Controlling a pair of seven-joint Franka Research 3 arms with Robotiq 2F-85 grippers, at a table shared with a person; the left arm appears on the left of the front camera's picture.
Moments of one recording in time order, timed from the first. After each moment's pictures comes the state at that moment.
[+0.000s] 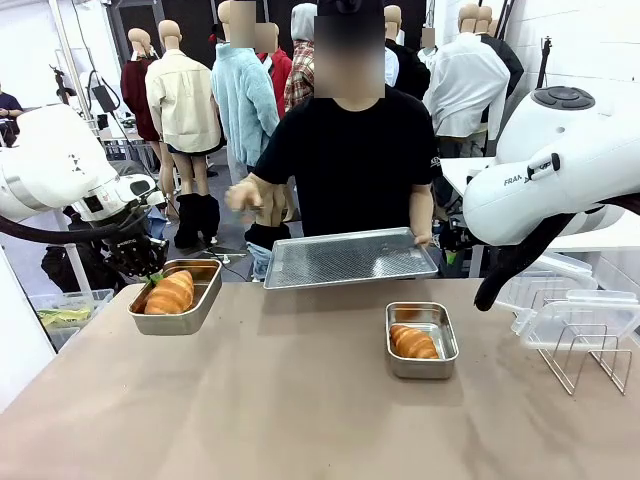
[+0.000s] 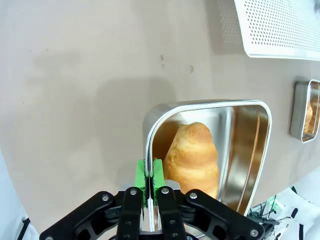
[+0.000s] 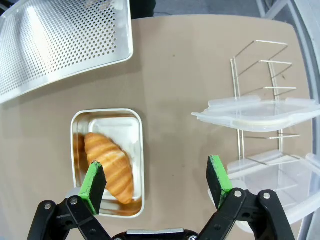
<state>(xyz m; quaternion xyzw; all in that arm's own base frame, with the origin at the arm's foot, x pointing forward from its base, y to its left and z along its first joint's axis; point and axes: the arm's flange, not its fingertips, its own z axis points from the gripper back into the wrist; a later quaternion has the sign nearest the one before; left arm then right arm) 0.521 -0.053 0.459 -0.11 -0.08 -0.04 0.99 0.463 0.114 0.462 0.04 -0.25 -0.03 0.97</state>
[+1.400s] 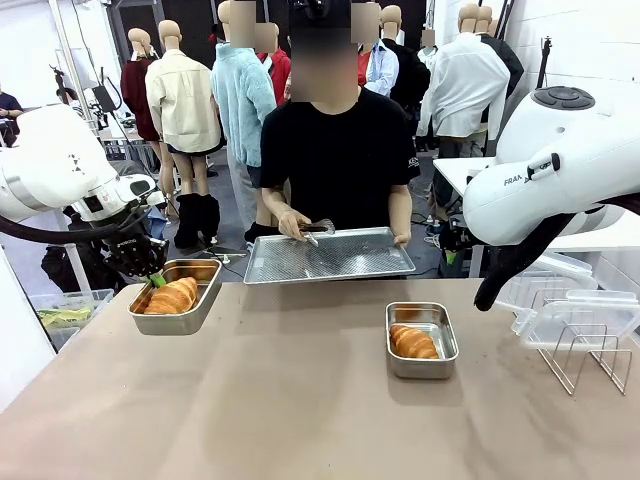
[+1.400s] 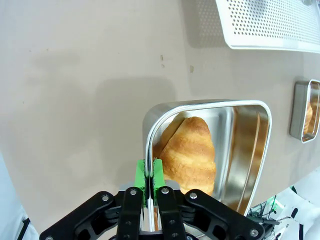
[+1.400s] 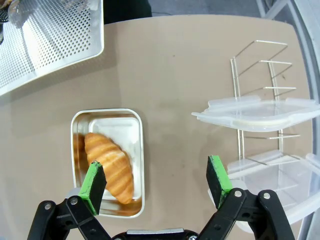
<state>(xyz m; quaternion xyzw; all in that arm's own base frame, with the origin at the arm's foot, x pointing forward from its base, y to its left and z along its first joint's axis) 0.521 -0.053 0.459 -0.11 -0.08 -0.04 0.99 0.463 0.114 0.462 0.04 -0.25 -0.03 0.97</state>
